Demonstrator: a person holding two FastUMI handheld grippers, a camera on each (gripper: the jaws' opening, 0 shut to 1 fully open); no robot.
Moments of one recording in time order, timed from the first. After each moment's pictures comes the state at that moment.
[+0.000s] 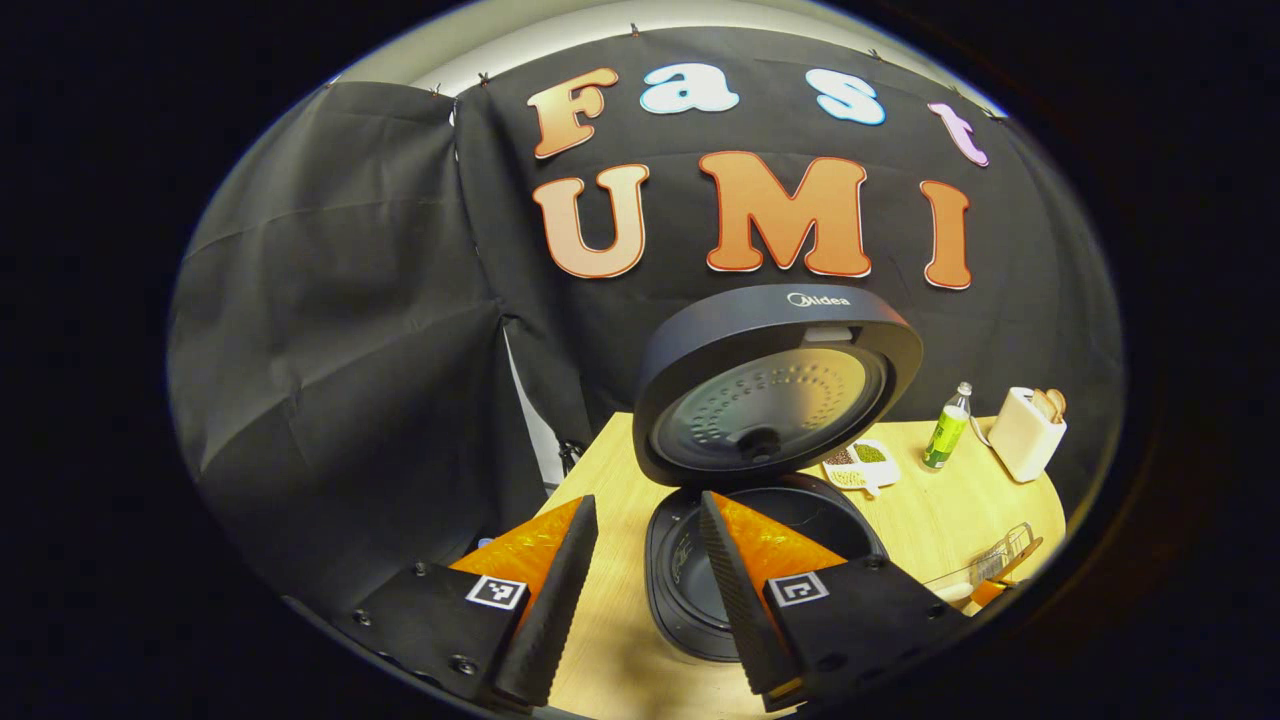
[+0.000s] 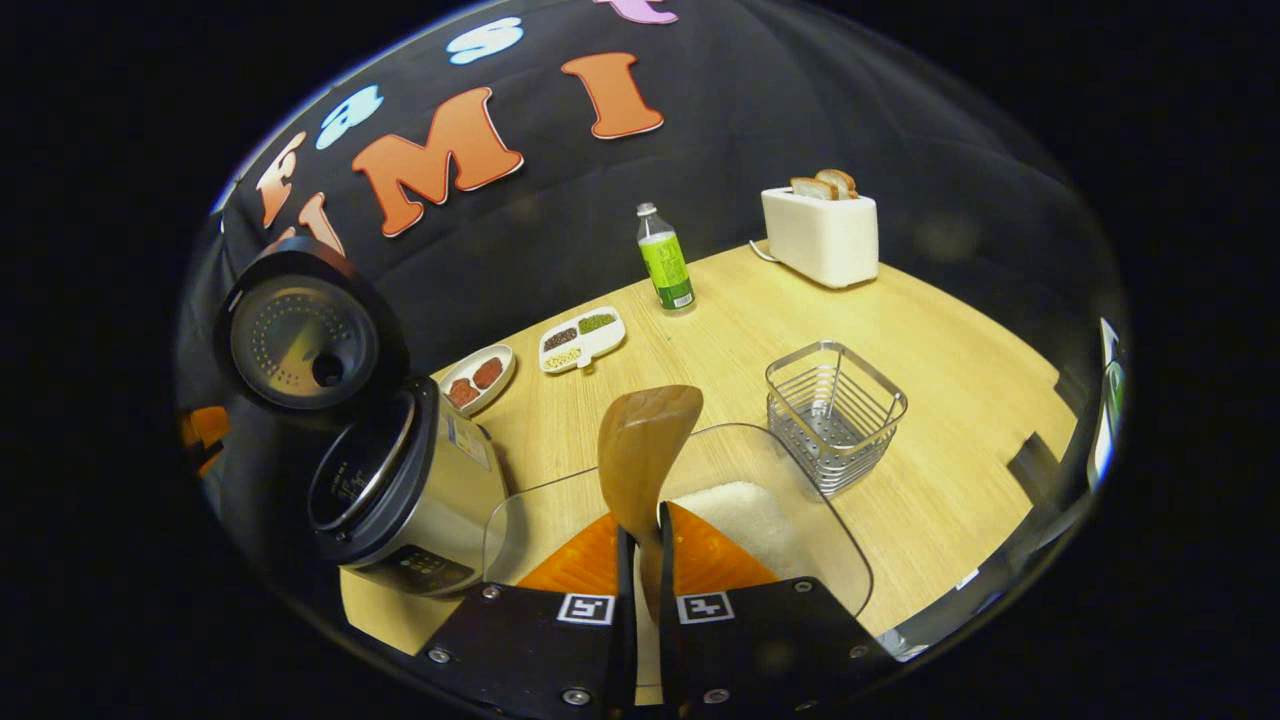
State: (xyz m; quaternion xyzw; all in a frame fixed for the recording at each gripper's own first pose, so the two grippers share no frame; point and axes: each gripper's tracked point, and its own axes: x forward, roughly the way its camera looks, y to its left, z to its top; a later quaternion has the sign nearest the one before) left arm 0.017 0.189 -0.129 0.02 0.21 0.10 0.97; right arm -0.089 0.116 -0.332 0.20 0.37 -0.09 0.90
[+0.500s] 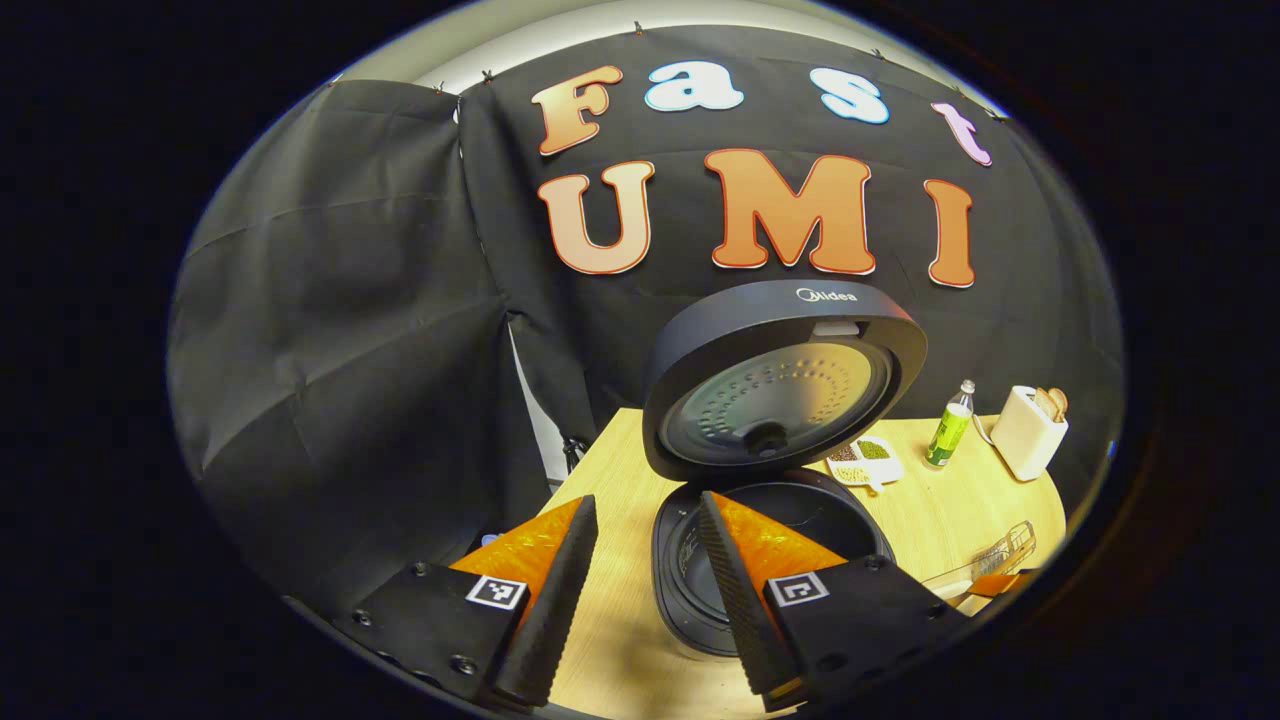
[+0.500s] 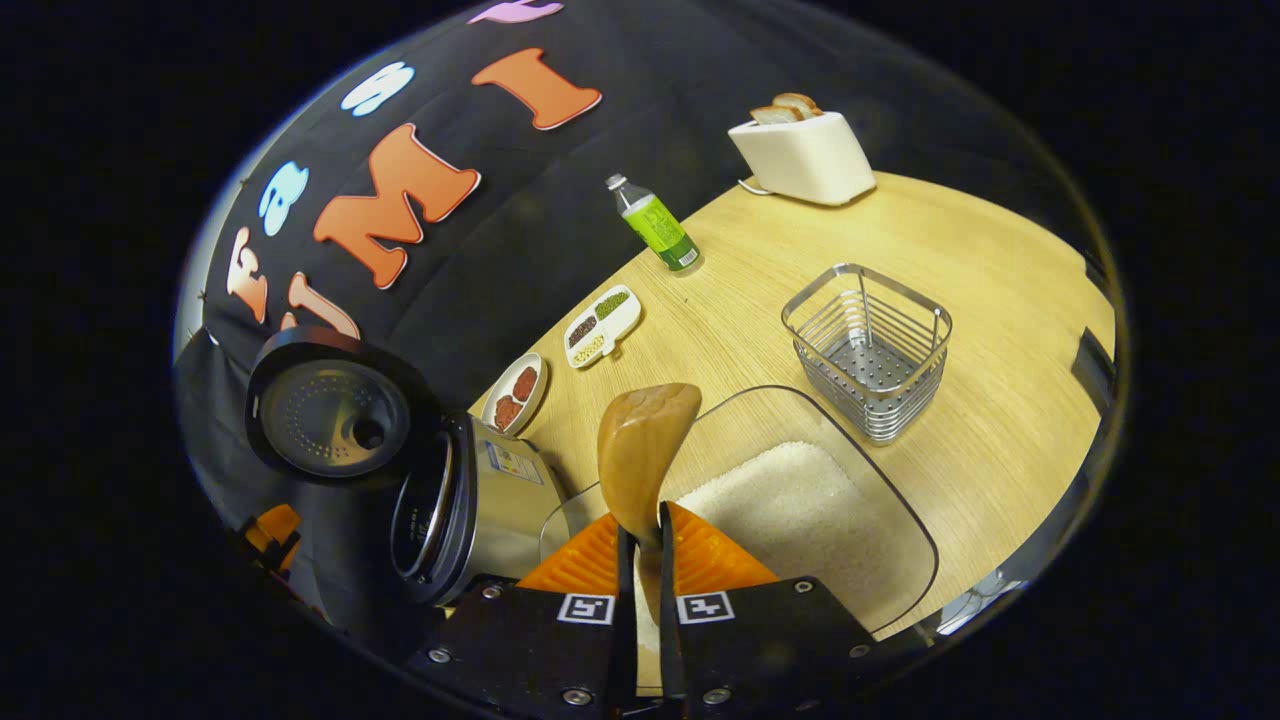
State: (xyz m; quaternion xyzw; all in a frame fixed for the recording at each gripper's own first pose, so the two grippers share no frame) left arm 0.011 0.192 -0.130 0.03 0.22 0.10 0.97; right arm -0.085 0.125 -0.338 0.36 0.40 -0.05 0.84
